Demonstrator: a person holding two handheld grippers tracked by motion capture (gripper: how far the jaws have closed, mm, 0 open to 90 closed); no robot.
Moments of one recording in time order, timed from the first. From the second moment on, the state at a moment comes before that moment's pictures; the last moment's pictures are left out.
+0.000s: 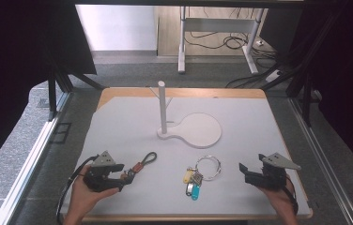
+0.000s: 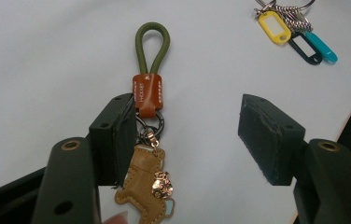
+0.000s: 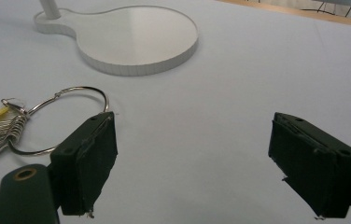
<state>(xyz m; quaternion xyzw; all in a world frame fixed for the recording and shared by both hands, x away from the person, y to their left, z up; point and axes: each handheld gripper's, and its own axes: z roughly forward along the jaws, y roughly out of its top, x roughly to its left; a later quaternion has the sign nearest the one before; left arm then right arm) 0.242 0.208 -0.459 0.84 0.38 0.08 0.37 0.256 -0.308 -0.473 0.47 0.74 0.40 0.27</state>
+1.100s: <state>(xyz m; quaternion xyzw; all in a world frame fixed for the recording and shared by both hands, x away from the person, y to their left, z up) 0.236 0.218 -0.453 0.84 0.39 0.09 0.37 0.258 -0.317 -0.479 0.47 0.75 0.41 0.22</state>
